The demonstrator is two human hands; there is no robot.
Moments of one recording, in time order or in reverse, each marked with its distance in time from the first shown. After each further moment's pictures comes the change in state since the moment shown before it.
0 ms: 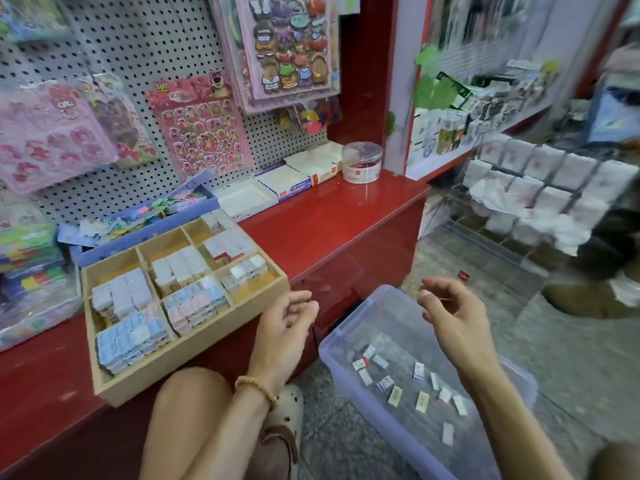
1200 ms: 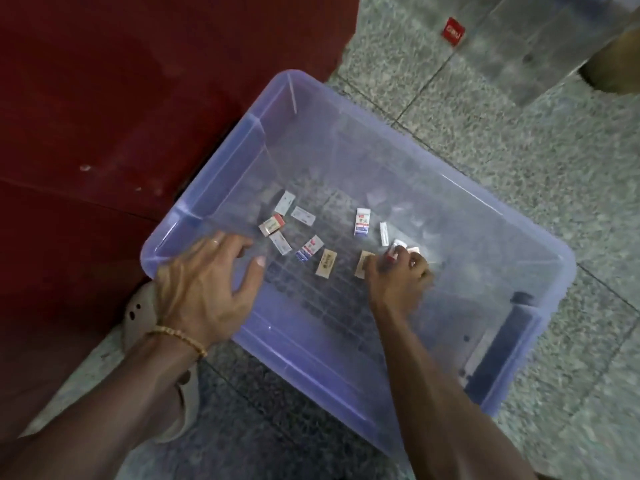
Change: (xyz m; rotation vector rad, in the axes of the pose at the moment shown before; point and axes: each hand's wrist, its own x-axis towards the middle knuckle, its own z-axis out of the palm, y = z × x) left_hand 0.098 -0.257 0.156 1.040 -0.415 0.197; right_hand 0.055 0.447 0.010 -0.814 0.235 0.590
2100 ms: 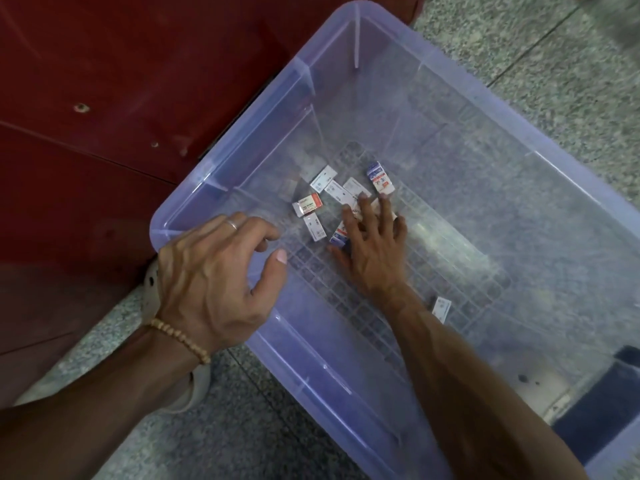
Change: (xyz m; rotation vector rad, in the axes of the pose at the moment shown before) left_hand -0.002 -0.003 0.005 -0.015 0.109 0.052; right_hand 0.022 -0.023 0.086 -0.402 -0.147 -1.049
